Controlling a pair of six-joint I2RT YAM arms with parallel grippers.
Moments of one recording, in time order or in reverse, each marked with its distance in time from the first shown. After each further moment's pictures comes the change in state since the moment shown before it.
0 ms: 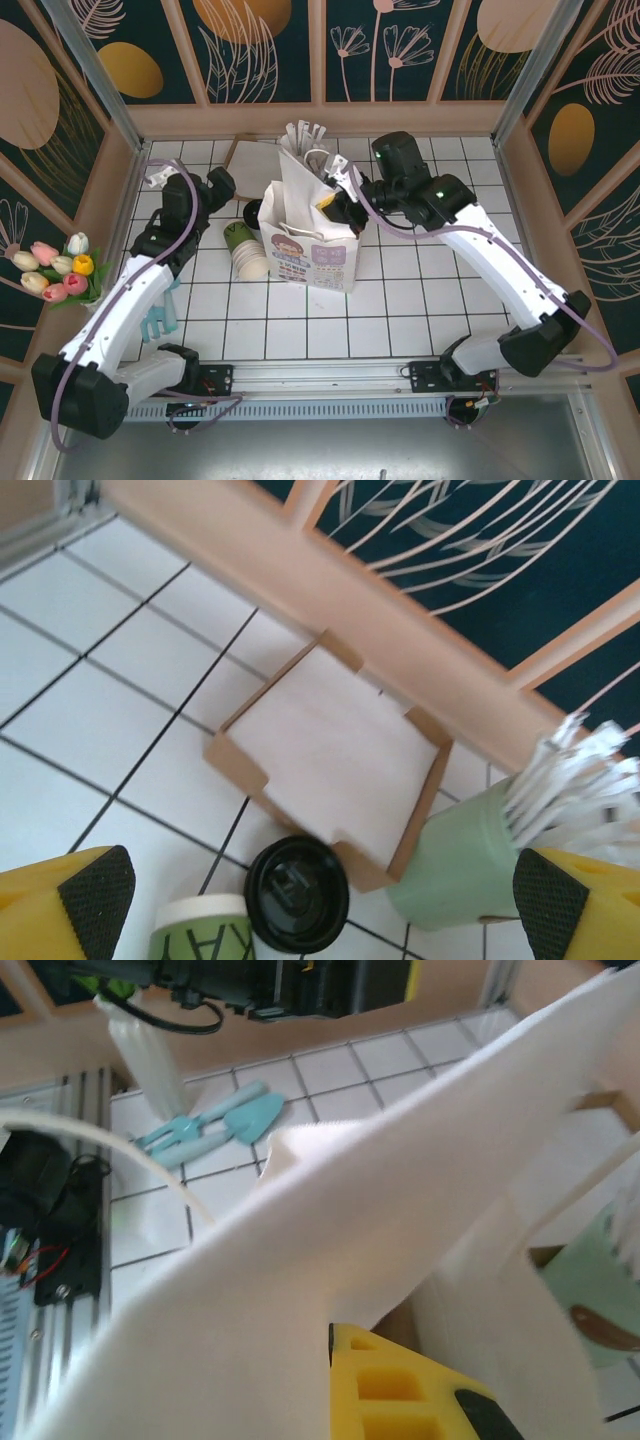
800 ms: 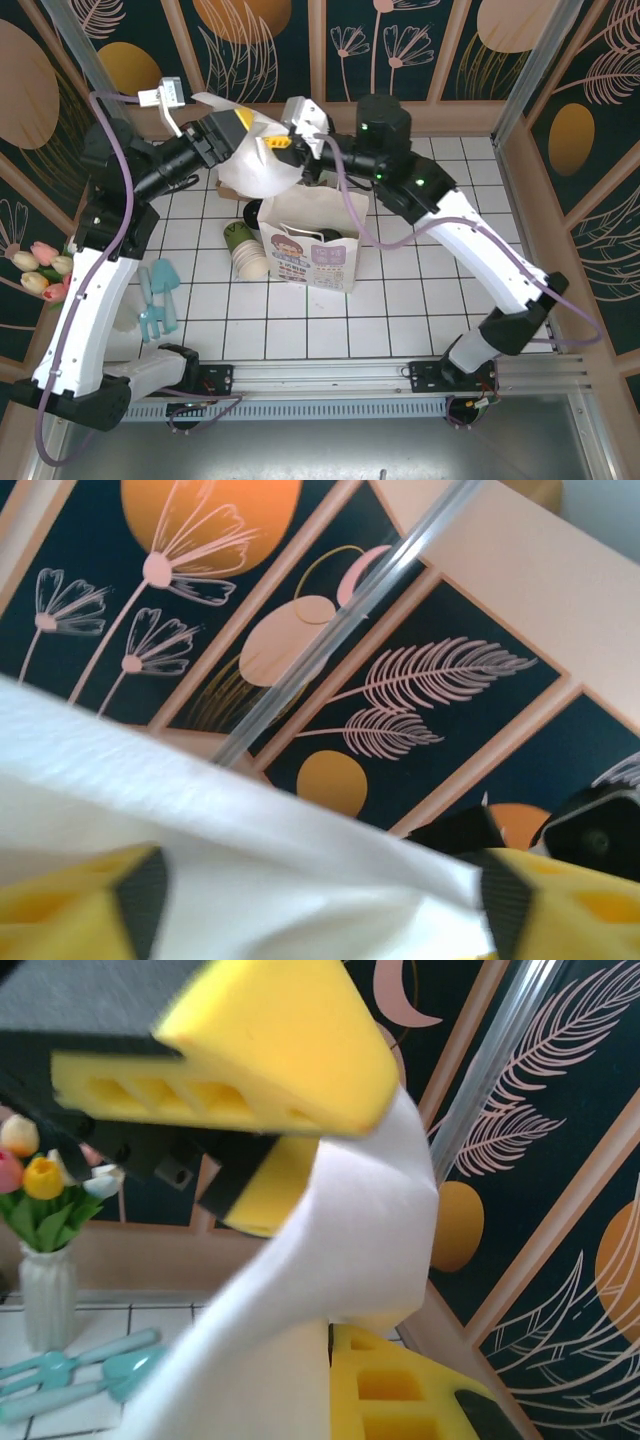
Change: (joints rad) left arm 0.004 0.016 0.589 0.029 0.877 -0.007; right arm 0.164 0.121 0.327 0.412 0.172 0.011
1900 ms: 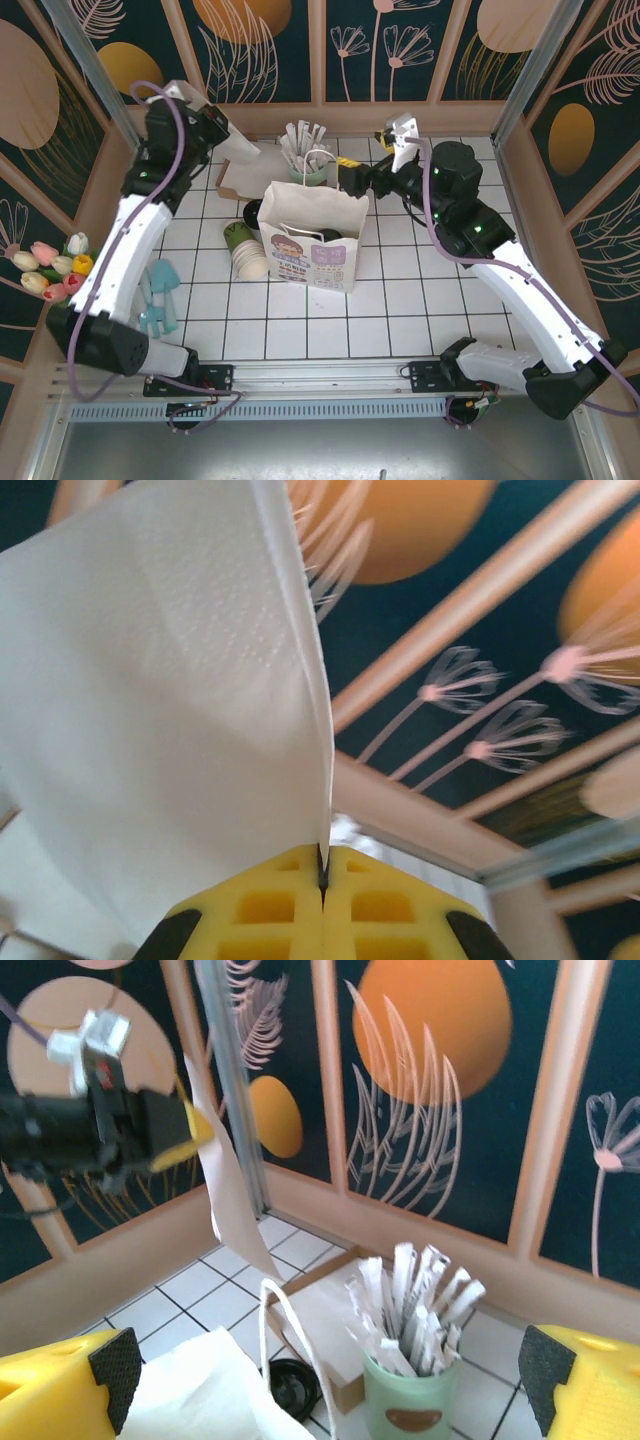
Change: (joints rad) left arm 0.060 0.263 0.006 -0.082 -0.535 0.040; right arm -0.216 -0.397 -0.551 0.158 0.226 0.399
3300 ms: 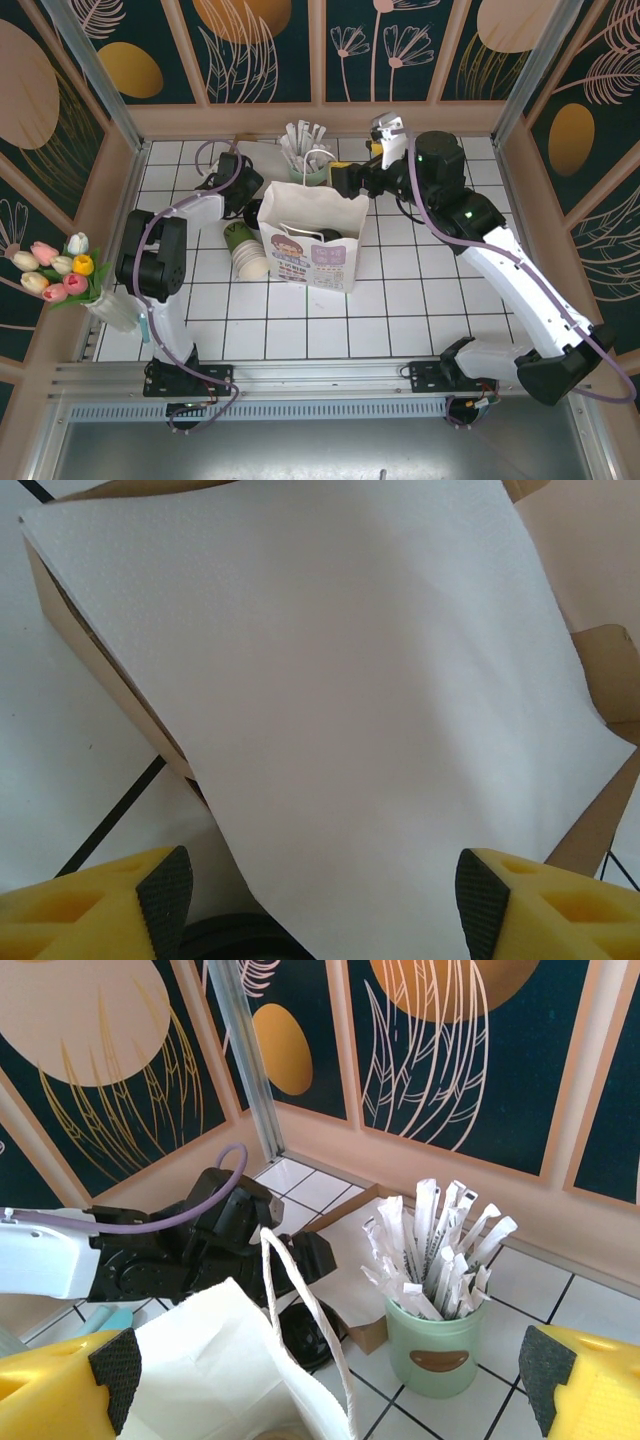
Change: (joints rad) left arm -0.003 0.543 -0.277 0.241 -0.133 -0.309; right arm -0.007 0.083 0.079 -0.154 -0.009 0.069
